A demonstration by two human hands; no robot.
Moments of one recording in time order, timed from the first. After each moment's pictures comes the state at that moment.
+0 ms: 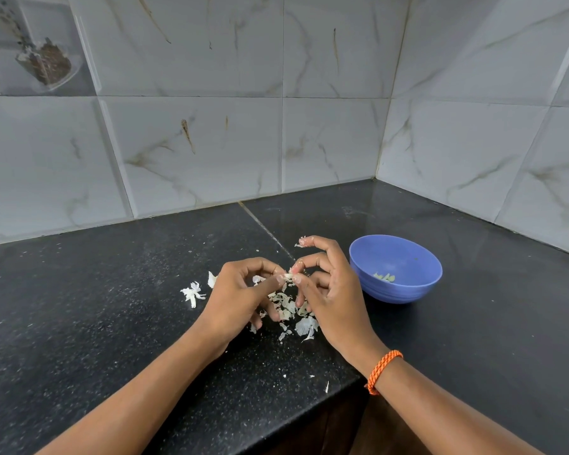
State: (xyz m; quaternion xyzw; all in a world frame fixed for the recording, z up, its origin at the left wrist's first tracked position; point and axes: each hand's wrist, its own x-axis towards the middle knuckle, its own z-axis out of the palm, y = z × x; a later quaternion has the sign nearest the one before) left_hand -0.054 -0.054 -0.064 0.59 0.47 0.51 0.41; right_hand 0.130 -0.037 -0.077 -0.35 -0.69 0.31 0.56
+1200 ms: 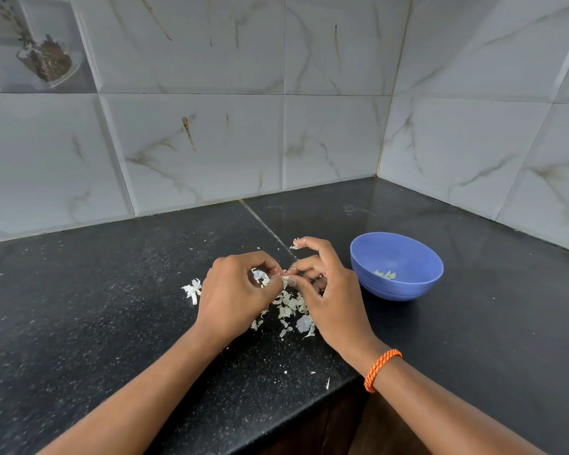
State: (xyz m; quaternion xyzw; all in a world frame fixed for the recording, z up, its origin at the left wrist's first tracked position) left_hand -0.052 -0.059 -0.056 0.68 0.55 0.47 0.13; right_hand 0.128 -0.034 -0.079 -0.38 -0.74 0.20 0.52
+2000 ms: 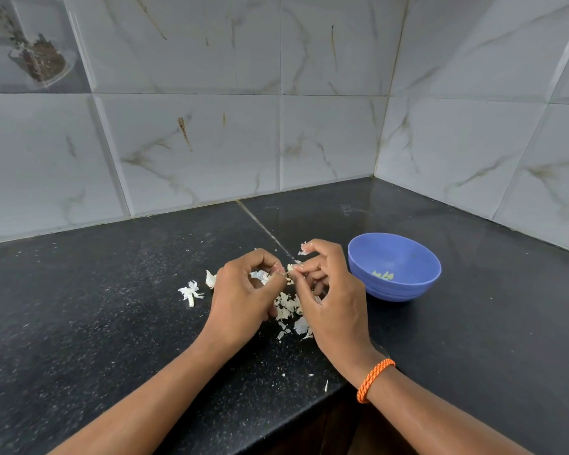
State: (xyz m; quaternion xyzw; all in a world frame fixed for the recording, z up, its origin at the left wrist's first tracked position) left_hand -0.036 -0.063 -0.060 0.62 0.50 0.54 0.26; right_hand 0.122 -0.050 -0.077 -0.39 -0.71 0.06 0.58
